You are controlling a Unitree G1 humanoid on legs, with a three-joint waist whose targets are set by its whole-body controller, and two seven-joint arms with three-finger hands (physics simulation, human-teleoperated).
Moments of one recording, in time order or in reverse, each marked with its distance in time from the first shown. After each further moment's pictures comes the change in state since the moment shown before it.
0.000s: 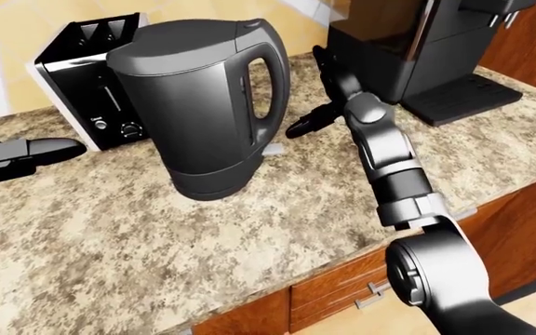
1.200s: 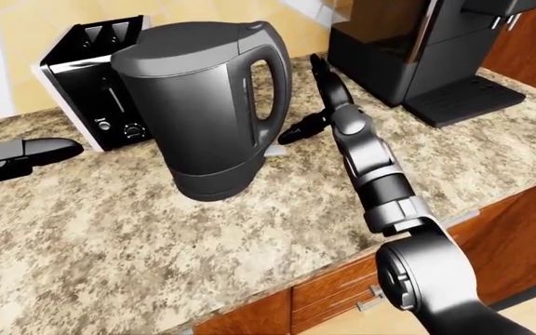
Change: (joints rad) left arm 0.003 0.005 0.010 -0.001 -0.008 0.001 0.001; right arm 0.000 0.058 0.013 0.107 -0.060 -0.074 -0.149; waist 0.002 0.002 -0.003
